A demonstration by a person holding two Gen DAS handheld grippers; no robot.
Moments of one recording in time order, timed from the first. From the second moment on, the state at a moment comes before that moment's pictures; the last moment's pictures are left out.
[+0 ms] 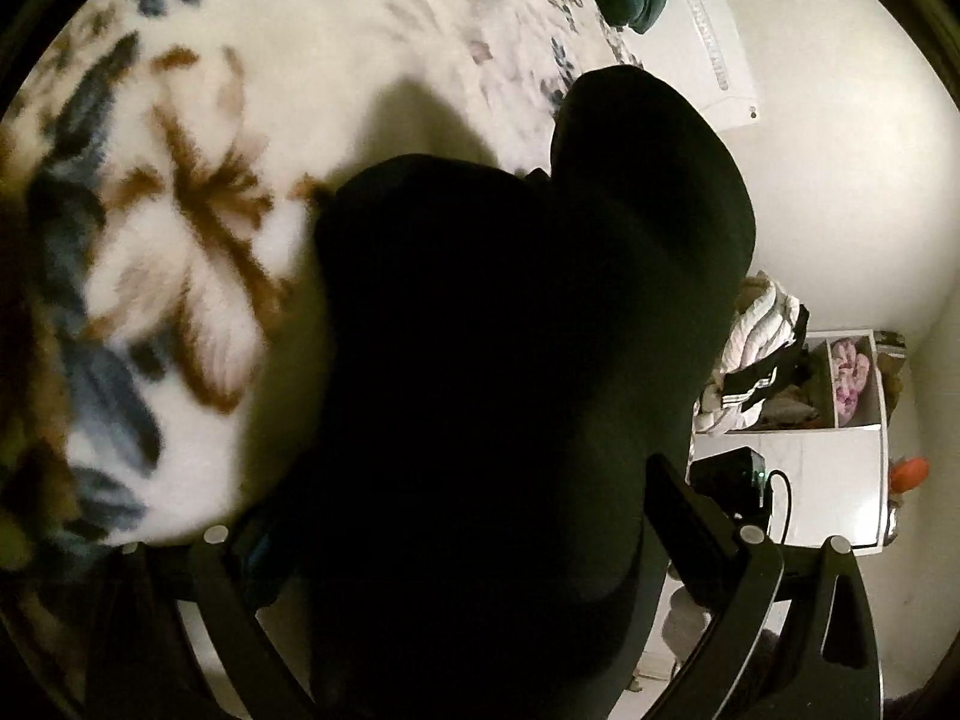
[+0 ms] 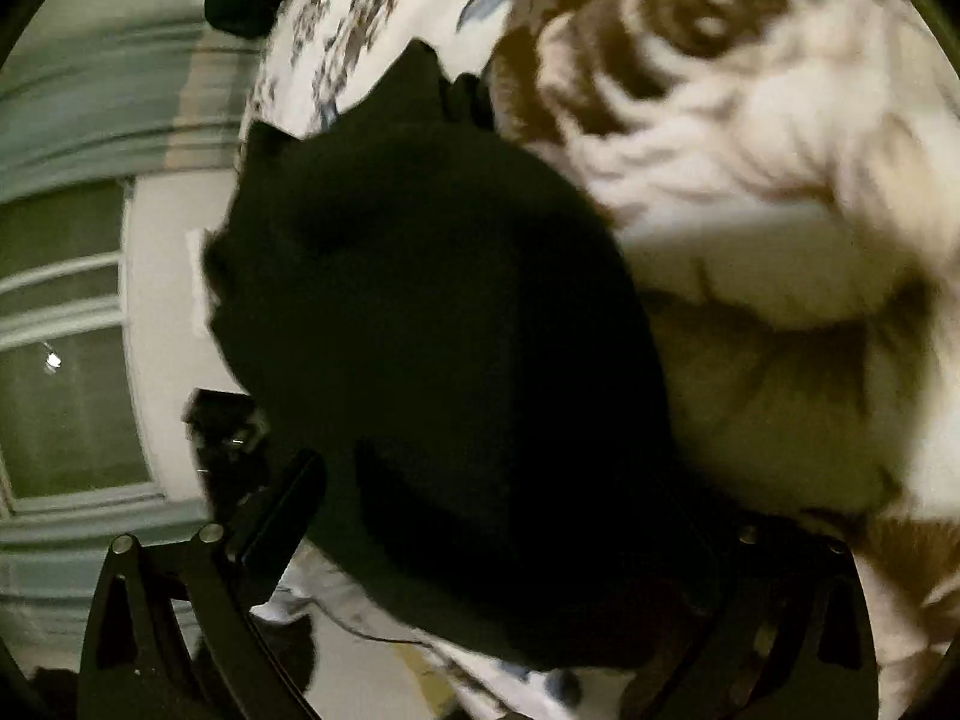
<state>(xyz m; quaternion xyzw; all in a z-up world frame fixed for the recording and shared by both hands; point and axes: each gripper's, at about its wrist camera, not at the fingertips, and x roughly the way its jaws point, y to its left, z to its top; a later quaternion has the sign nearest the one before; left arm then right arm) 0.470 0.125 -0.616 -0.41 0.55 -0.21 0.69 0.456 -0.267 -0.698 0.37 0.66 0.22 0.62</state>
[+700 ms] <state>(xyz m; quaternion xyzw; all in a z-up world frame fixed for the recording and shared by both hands) 0.477 0.103 -0.548 -0.37 0.50 -0.25 0.74 0.437 -0.257 -0.661 0.39 0.59 0.19 0.67</state>
